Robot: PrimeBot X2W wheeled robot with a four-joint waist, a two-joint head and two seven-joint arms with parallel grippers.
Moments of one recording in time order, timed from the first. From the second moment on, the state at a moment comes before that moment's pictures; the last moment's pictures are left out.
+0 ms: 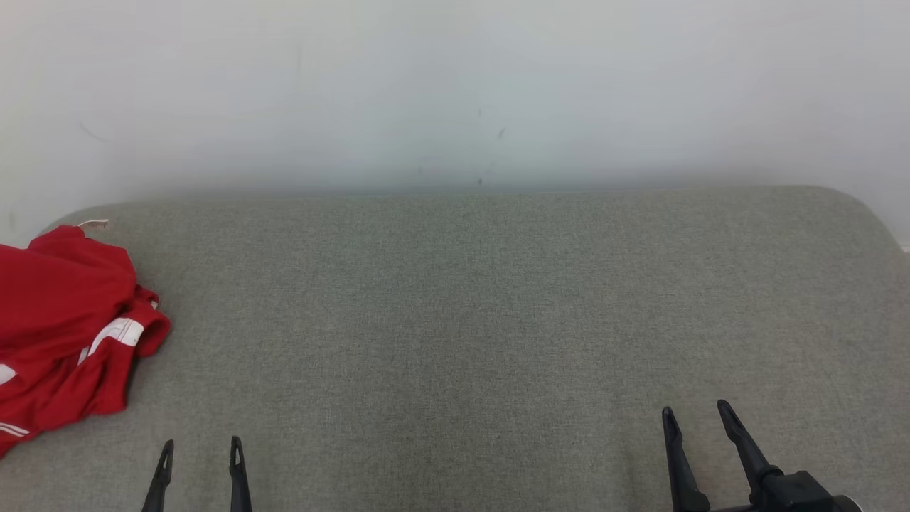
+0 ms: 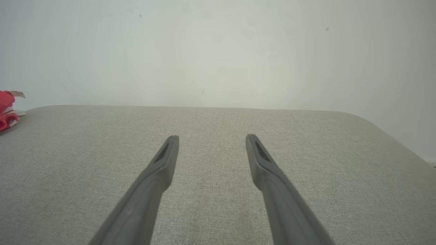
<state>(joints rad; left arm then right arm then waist) 0.13 0.15 -0.07 0.05 -0.02 0.13 -0.26 0.06 -0.05 0.01 0.18 0.03 0.13 -0.26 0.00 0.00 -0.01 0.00</state>
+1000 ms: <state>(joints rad) 0.14 0.07 0.07 0.17 -0.05 -0.06 -0.26 0.08 -0.05 0.01 0.19 0.05 0.13 -0.26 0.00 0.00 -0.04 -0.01</state>
